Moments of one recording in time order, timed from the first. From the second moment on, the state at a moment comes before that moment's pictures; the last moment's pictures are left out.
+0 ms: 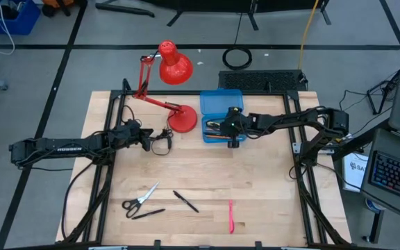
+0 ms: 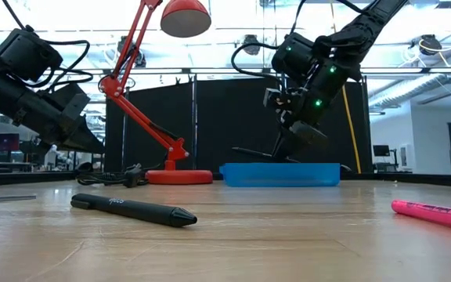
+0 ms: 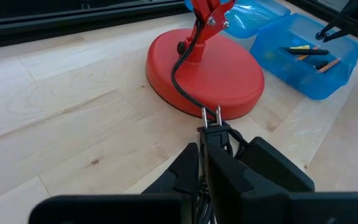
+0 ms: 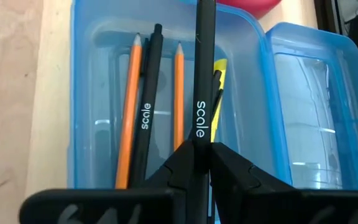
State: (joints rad) left arm 0.30 0.60 0.01 0.11 -0.29 -0.45; right arm -0.29 1.62 0.83 -0.10 0.20 -0.44
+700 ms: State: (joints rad) left arm 0.30 0.60 0.01 0.19 -0.28 -0.40; right arm -0.29 1.62 0.83 -0.10 0.21 -0.36
